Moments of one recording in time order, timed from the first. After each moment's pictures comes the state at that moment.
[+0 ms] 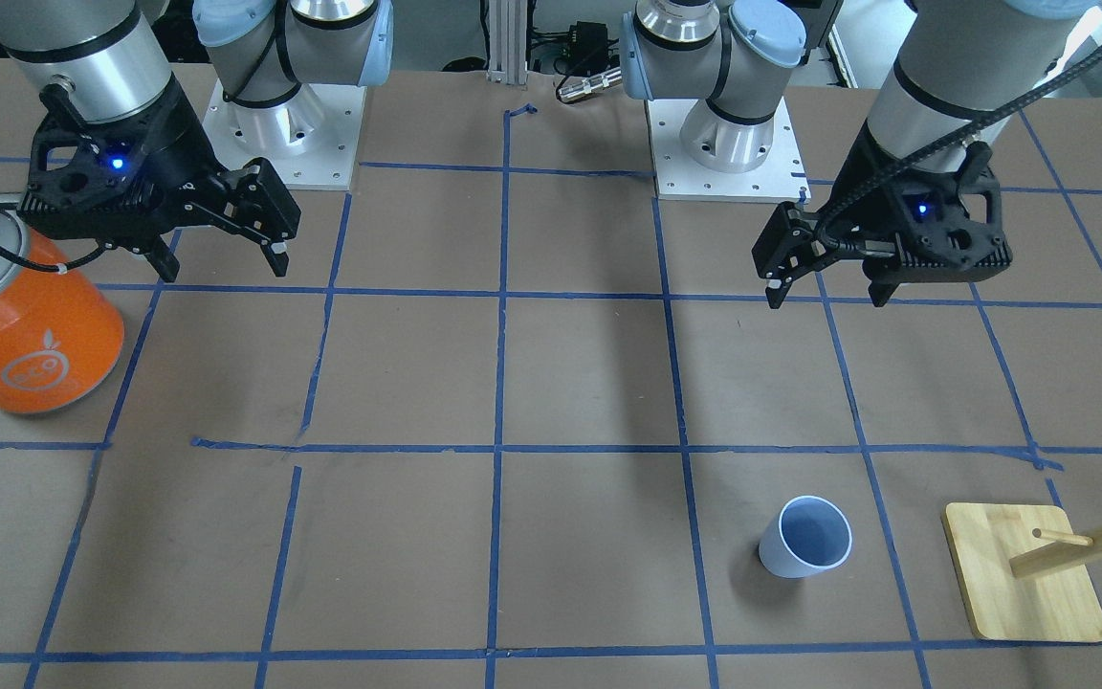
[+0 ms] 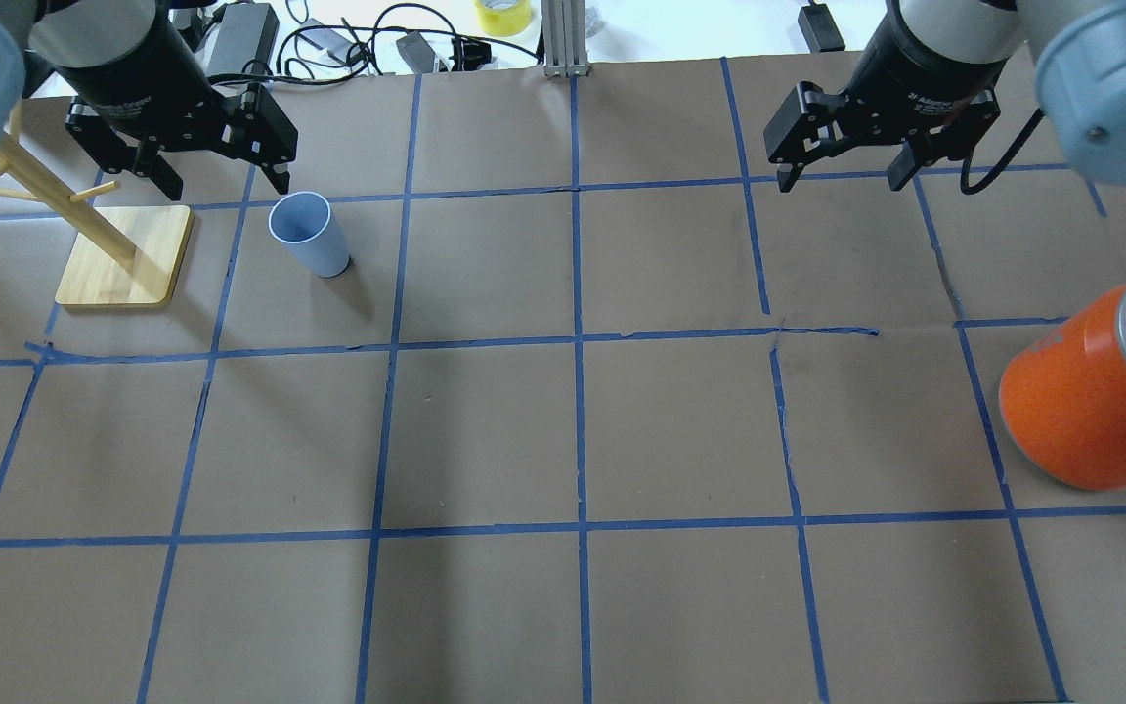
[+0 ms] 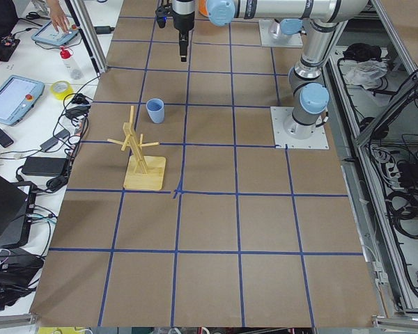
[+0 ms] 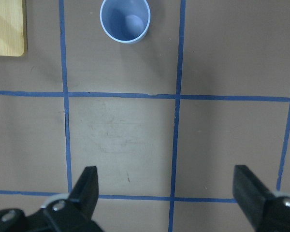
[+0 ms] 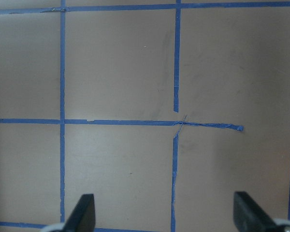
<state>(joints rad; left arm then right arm) -1.51 -1.64 -1.51 -1.47 1.59 0.03 1.55 -1.56 1.58 -1.70 -1.48 -0.03</state>
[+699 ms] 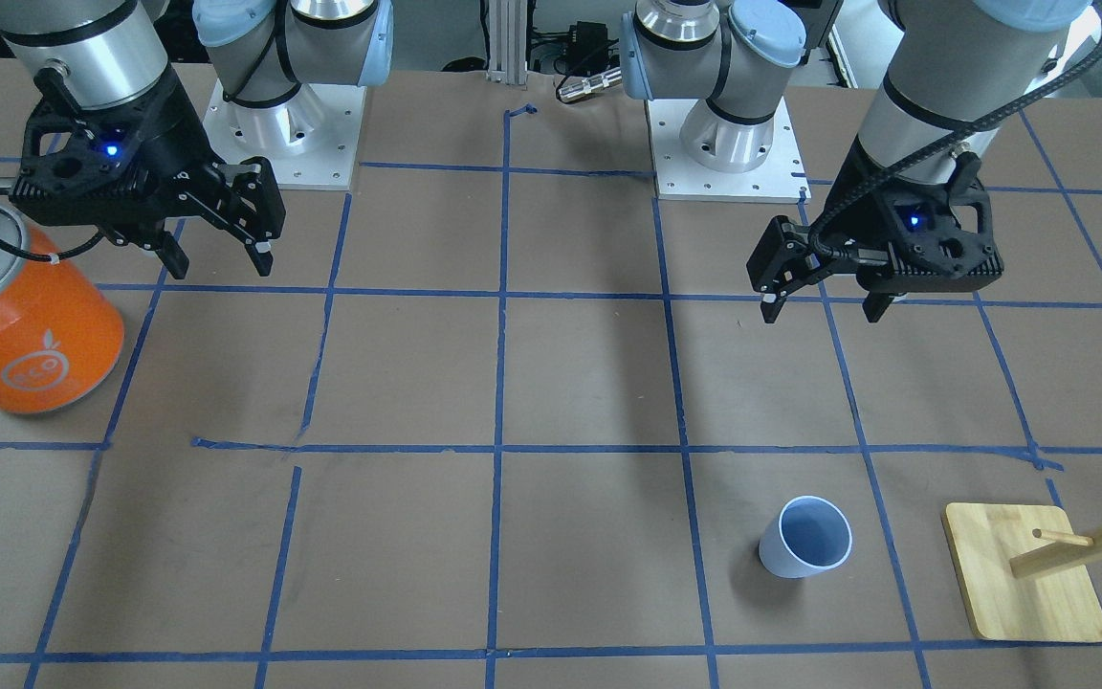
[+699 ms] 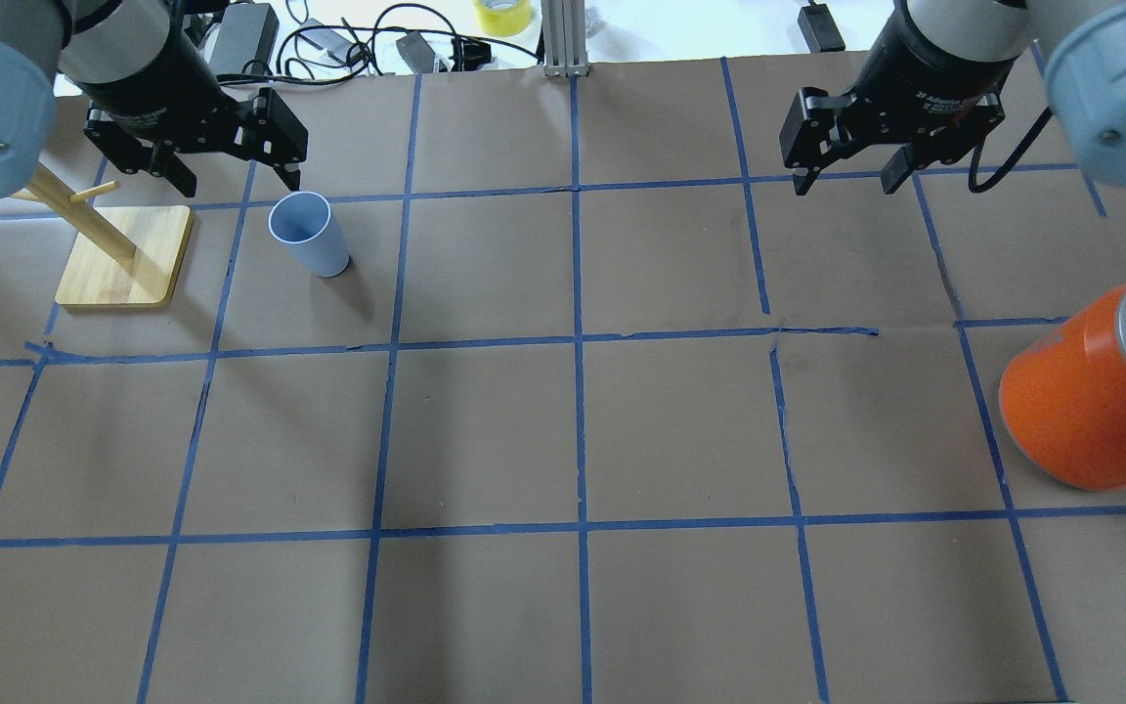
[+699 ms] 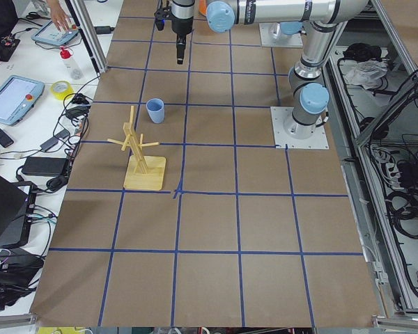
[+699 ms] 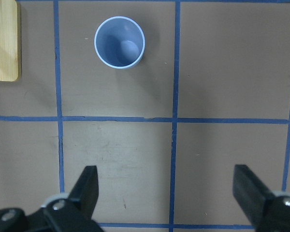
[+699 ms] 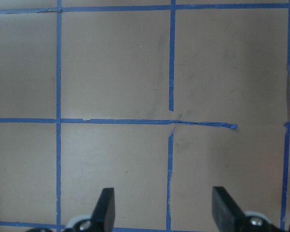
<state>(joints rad) -1.51 -1.63 -1.54 -1.44 1.57 0.03 1.55 -1.58 1.58 -1.69 -1.50 -0.03</state>
